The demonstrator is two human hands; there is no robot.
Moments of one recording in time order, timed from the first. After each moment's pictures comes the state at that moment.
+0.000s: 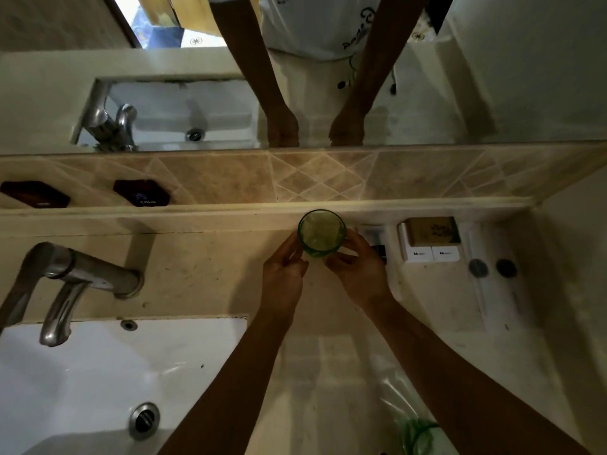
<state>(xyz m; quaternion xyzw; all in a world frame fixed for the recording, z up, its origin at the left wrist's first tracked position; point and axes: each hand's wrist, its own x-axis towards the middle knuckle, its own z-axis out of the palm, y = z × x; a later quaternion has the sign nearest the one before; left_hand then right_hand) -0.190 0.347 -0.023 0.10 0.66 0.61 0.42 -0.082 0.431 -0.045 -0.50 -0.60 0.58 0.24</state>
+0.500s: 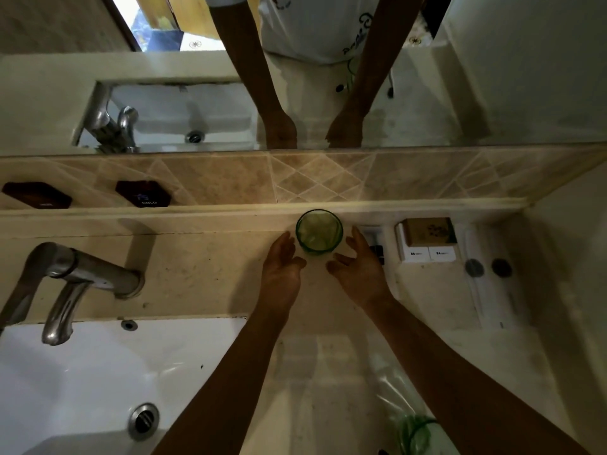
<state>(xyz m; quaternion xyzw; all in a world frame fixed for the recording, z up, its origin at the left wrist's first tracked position) -0.195 0.347 -0.035 0.10 0.68 0.60 0.40 -0.079 0.428 -0.037 -0.53 -0.57 0.60 0.19</state>
